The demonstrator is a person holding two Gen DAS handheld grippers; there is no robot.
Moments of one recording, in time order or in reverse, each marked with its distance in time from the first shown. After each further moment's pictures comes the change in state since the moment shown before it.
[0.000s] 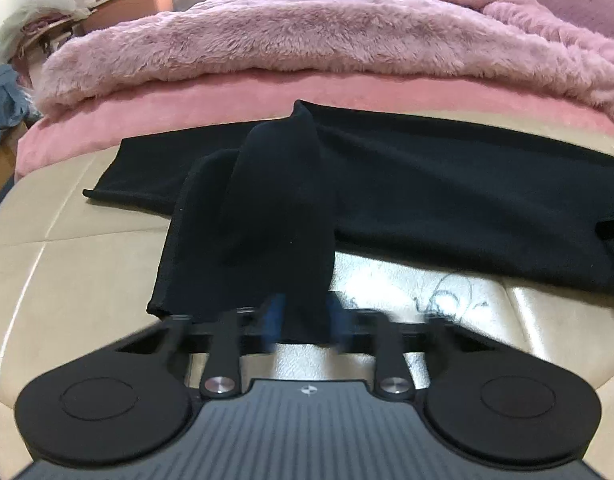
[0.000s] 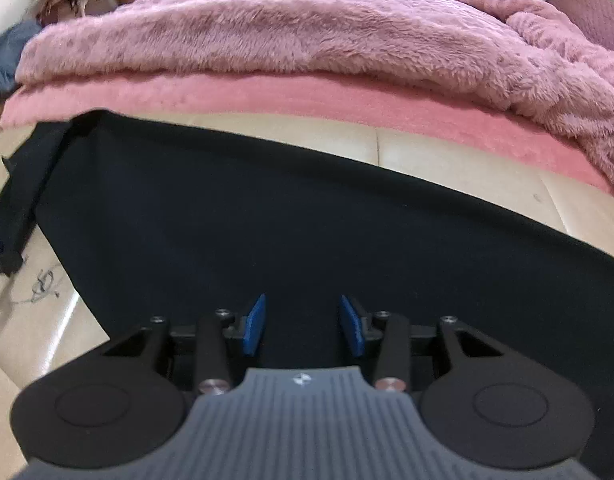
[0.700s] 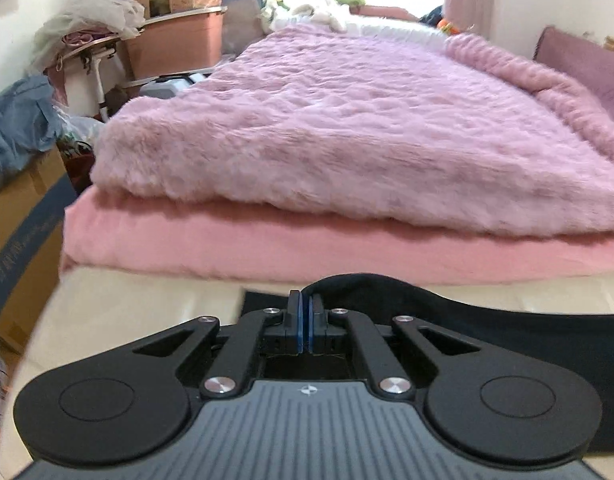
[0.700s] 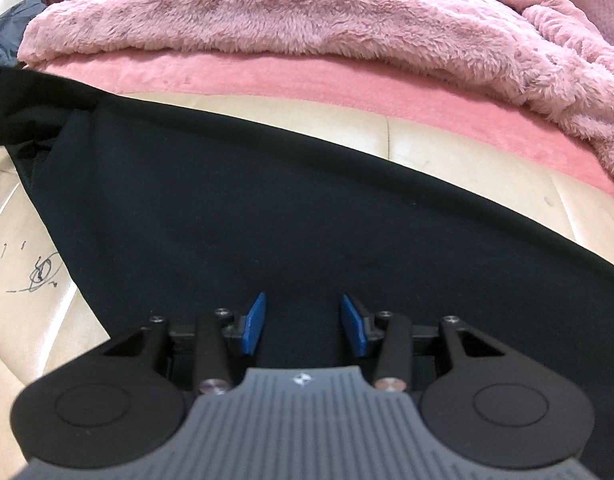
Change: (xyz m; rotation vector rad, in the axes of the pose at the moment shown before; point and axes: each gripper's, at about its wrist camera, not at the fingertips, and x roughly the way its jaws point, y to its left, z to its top) left arm 0.003 0.151 0.146 -0.105 -0.101 0.032; right arm 0.006 -0.005 0.010 -0.023 0.068 0.023
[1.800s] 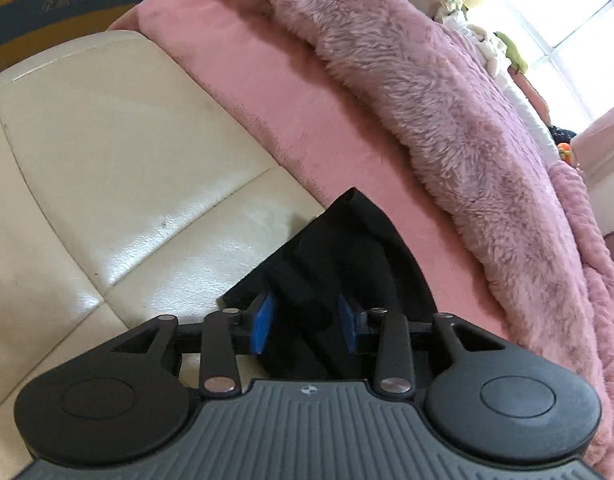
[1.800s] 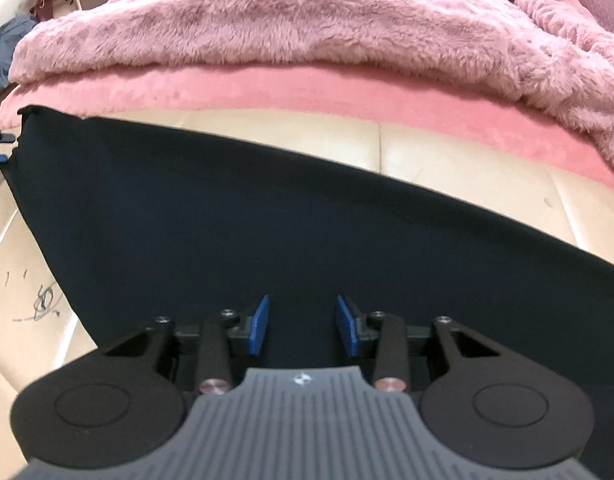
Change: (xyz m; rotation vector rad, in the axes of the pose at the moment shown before) left arm 0.075 0.086 -0.073 -0.766 0.121 -0.082; right arm 0.005 -0.005 0.009 0.041 0.001 0.011
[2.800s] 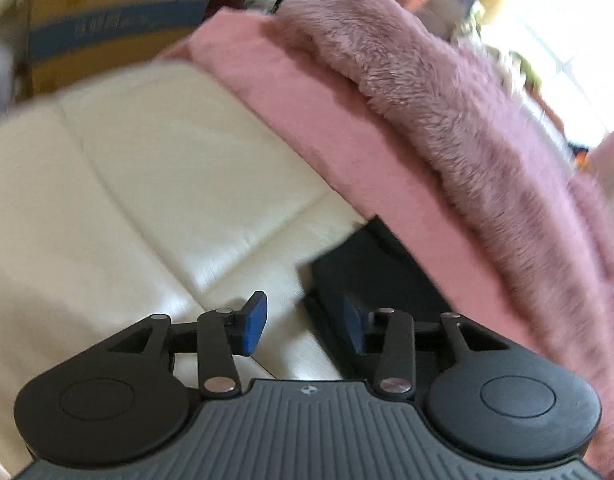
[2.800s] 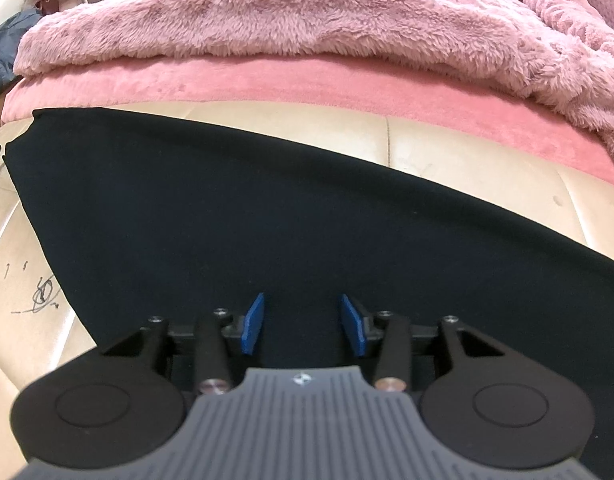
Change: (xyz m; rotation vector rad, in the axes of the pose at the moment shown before) left arm -0.041 0.032 -0.014 -0.039 -0.067 0.036; right arm 0.005 -0.002 -0.001 -0.009 0.015 0.019
